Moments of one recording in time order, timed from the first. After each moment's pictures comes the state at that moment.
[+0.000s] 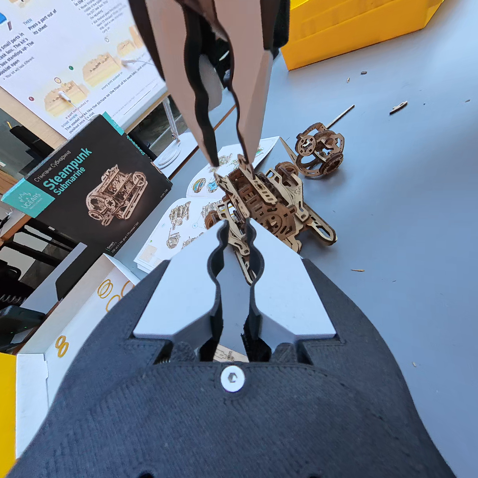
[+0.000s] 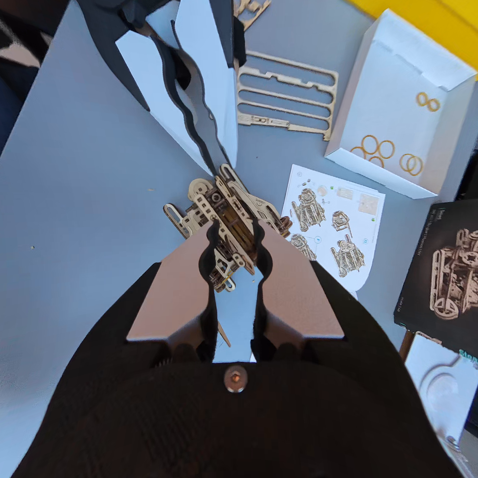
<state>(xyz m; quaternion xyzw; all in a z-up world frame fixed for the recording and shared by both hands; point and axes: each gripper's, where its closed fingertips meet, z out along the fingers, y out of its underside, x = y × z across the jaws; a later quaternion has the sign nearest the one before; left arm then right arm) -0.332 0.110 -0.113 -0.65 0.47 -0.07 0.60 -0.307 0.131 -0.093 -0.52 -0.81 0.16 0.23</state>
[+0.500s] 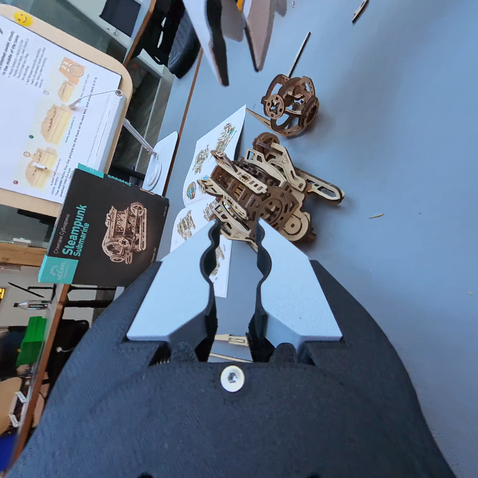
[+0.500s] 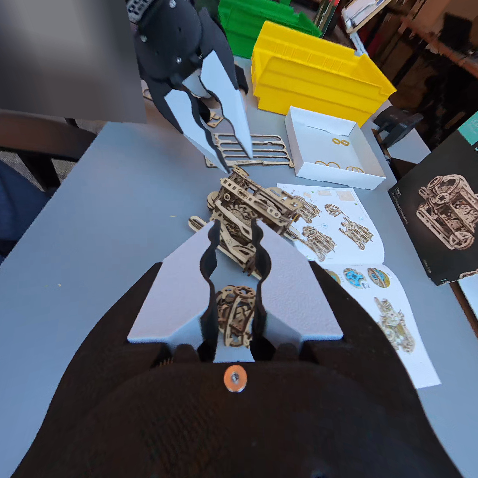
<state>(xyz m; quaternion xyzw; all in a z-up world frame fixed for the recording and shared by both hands) -0.329 0.112 -0.118 -0.56 0.63 0.03 0.53 -0.243 0.109 -0.087 -0.54 -0.65 0.32 0.43</state>
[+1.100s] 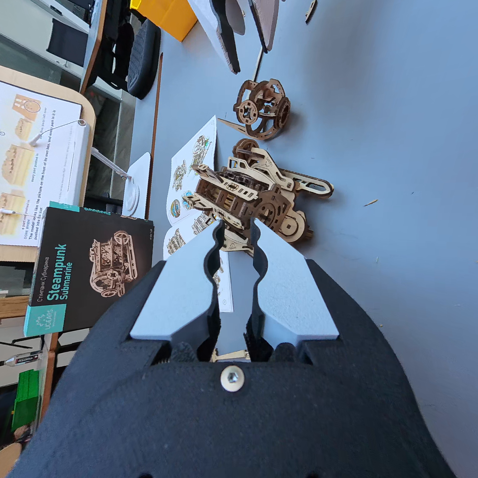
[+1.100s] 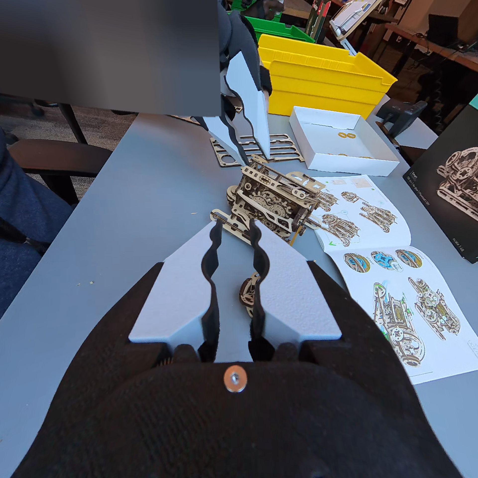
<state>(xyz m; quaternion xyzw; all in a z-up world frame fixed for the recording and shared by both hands) -0.319 0.114 -0.124 -0.52 0.70 0.01 0.49 -0.227 0.088 -0.101 -0.55 -0.61 0.35 0.44</state>
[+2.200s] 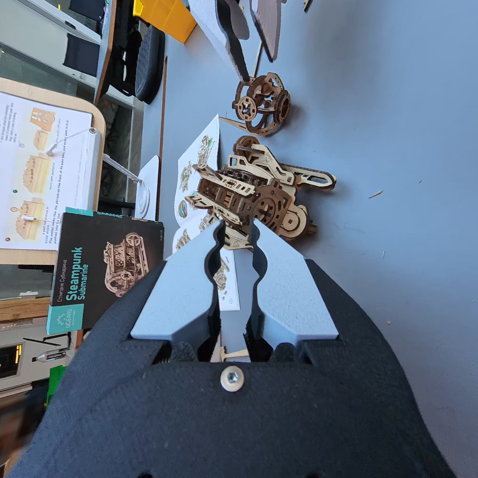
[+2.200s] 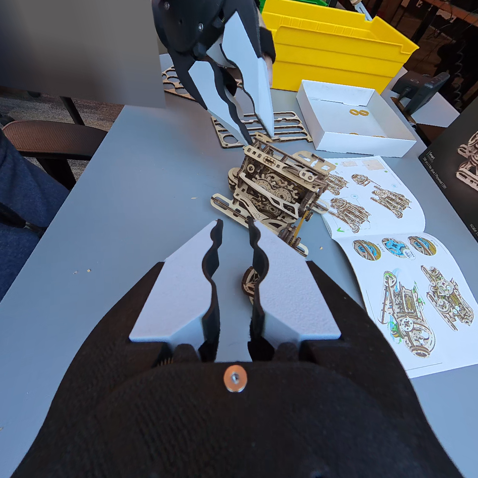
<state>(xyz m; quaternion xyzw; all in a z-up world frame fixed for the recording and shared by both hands) -0.320 0.113 -0.125 -0.50 0.71 0.04 0.50 -0.225 0.088 -0.118 -0.57 -0.63 0.34 0.41</state>
